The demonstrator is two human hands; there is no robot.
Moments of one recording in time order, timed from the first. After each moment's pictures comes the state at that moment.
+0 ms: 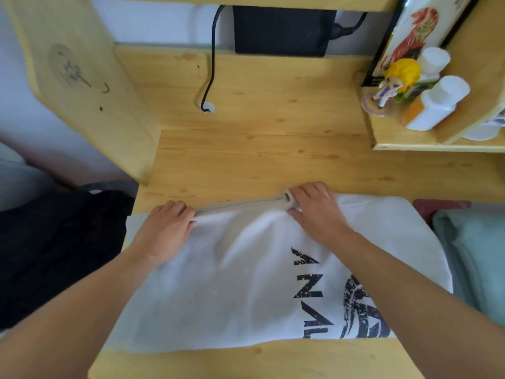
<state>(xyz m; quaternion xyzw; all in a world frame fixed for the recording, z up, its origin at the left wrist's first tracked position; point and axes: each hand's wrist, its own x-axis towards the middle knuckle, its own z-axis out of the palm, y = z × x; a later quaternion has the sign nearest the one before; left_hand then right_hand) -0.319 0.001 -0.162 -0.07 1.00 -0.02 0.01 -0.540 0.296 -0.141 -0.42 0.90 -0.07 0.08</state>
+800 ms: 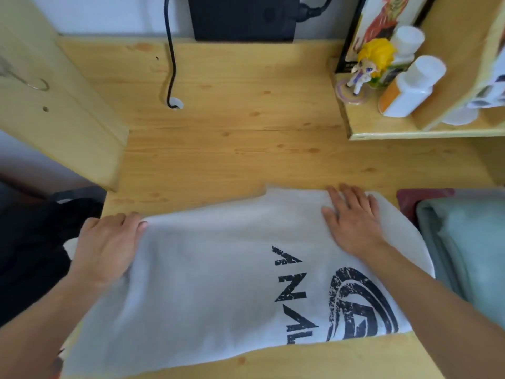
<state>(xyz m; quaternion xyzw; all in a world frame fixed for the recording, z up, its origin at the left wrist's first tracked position) -0.296 -0.002 -0.140 -0.20 0.97 -0.12 0.00 -0.572 0.404 -0.171 -0.24 0.96 0.04 0.16</state>
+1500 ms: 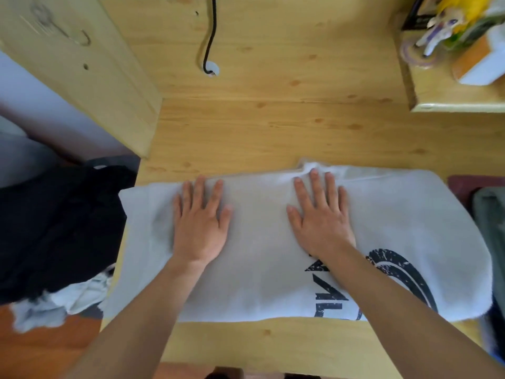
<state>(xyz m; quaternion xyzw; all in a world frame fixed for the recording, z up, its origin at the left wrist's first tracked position) -0.325 0.093 -0.176 -0.31 0.94 0.11 0.08 -0.475 0.304 -0.187 -0.31 0.94 0.01 0.13</state>
